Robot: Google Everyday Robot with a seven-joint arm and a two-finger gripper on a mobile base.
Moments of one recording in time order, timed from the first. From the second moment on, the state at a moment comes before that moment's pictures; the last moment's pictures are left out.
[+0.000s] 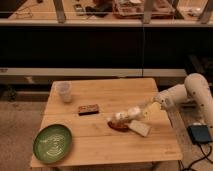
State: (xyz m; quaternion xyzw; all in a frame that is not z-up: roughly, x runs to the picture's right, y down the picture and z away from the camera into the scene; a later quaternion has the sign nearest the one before) arm 0.179 0.102 0.686 0.33 -0.49 -0.69 0.42
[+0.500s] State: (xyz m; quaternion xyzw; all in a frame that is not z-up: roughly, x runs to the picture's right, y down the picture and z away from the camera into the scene) arm 0.184 0.105 0.694 0.32 -0.48 -0.70 0.42
